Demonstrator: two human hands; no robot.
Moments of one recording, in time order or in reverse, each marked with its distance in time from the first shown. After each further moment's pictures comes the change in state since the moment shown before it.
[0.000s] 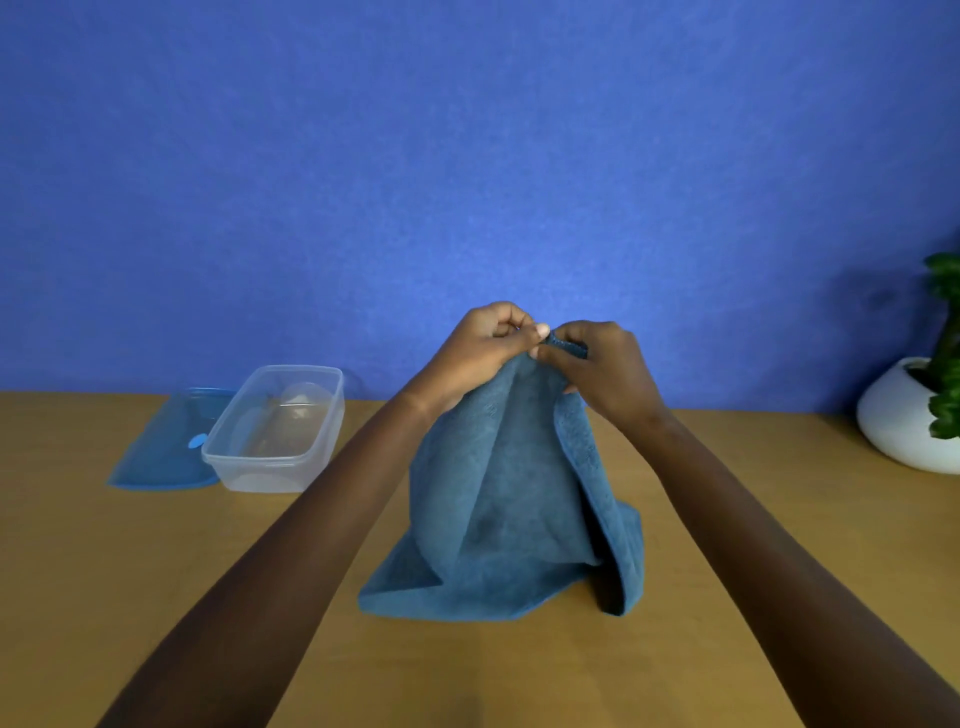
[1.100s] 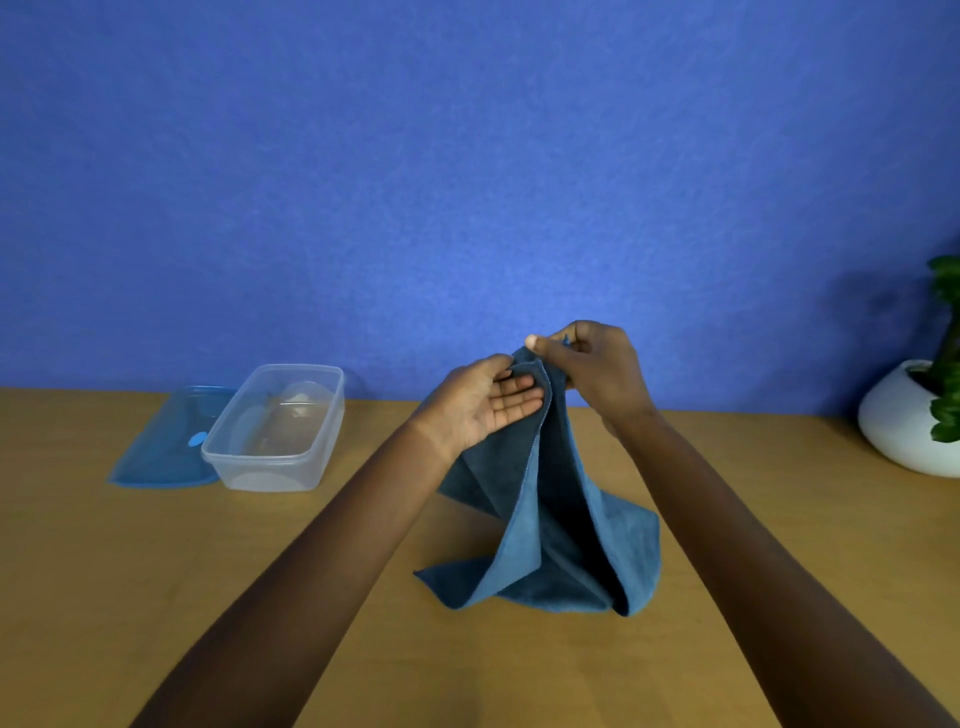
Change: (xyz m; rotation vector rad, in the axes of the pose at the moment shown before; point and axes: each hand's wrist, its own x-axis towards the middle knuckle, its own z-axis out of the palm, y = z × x) left_hand -0.017 -0.007 0.017 -0.722 0.212 -0.625; right_hand 0.005 0.007 0.011 0.223 0.092 0.164
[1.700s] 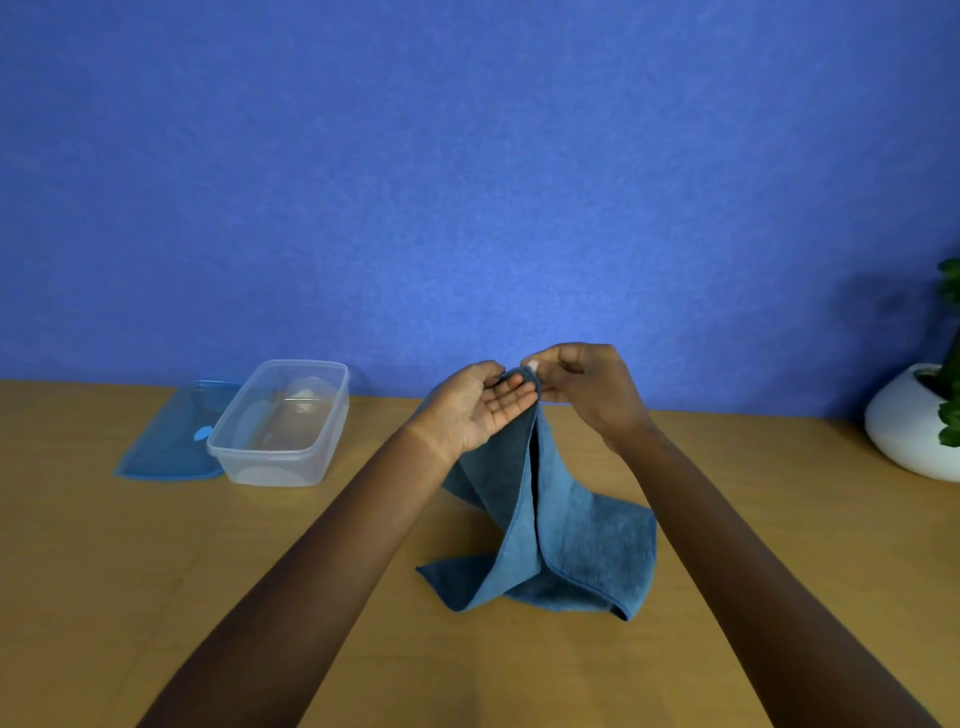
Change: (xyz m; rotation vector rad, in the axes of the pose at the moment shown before) left_hand 0.003 -0.004 -0.009 -0.200 0.048 -0.039; right_hand -0.012 0.006 0.003 0.116 -0.193 0.051
